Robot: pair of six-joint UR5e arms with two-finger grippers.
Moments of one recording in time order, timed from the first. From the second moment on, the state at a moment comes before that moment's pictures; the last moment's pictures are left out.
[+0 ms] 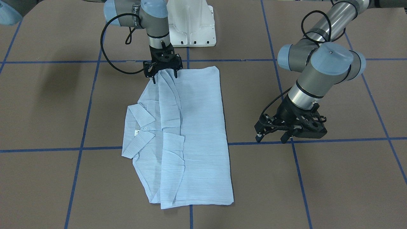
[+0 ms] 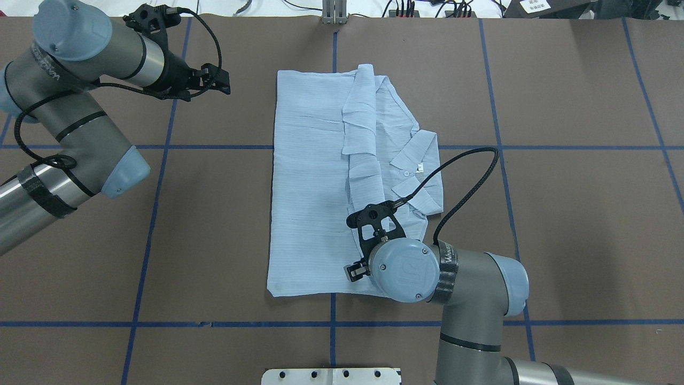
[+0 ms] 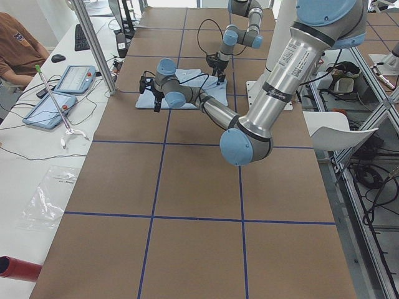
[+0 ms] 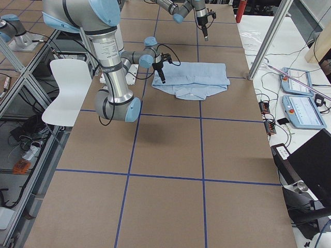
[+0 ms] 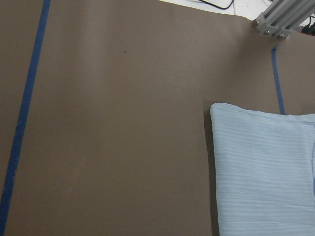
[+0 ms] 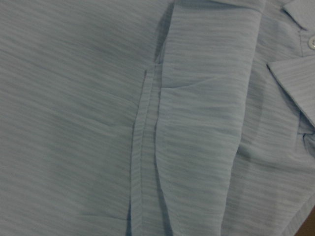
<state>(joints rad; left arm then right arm) -0.89 -2.11 -1.51 -2.13 -2.00 -1.14 0.26 -1.06 1.82 -1.54 1.51 1.03</state>
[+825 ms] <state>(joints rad) -0.89 -2.13 -1.50 -2.13 -2.00 -1.15 0.29 -1.08 1.79 -1.56 1.52 1.01</state>
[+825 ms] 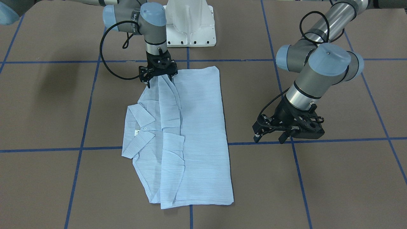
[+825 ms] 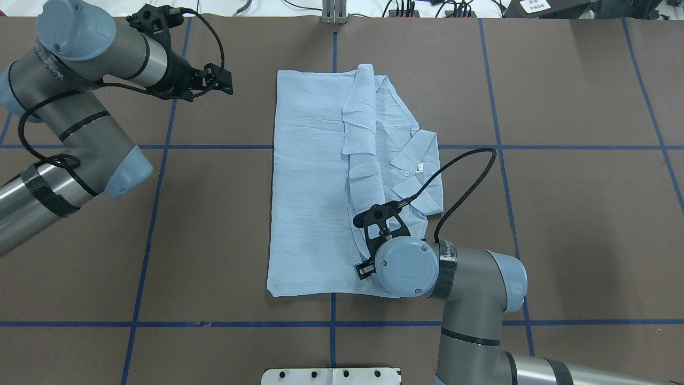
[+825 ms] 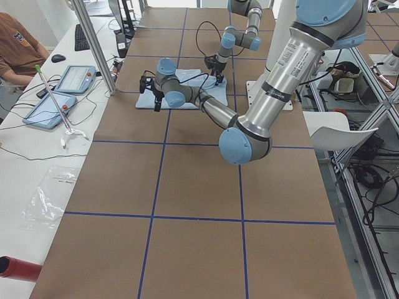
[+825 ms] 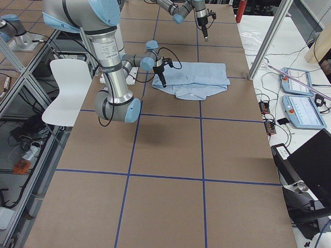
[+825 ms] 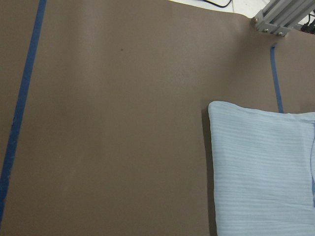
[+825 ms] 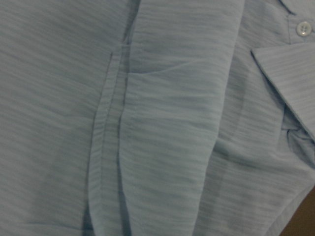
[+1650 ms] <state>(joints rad) -0.88 -2.17 -1.50 -2.12 -2.00 -1.16 0.41 -1.40 2.04 -1.57 1.58 0.95</state>
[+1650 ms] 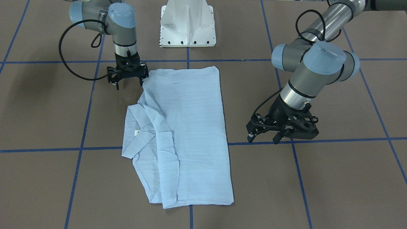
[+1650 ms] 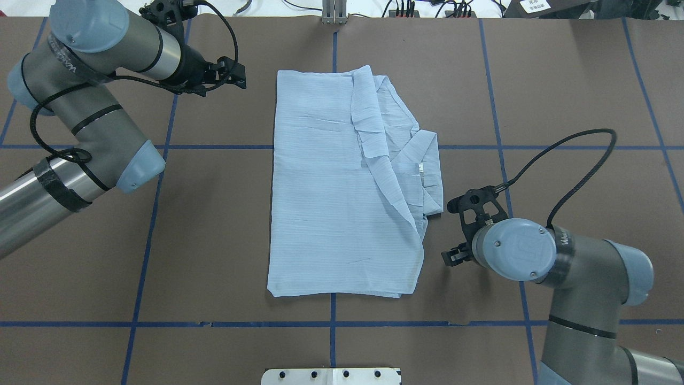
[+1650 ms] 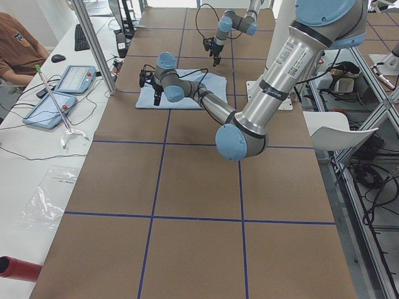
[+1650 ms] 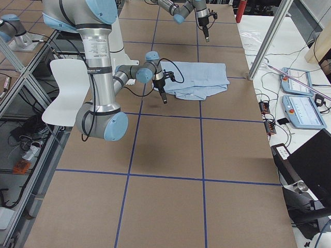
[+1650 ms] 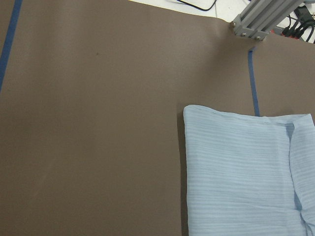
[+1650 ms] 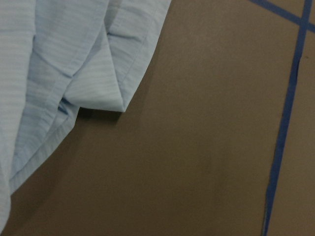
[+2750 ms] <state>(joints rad) -0.88 -2.15 -1.48 -2.13 -2.00 -1.15 0.50 -0.93 1.57 -1.47 1.56 0.82</state>
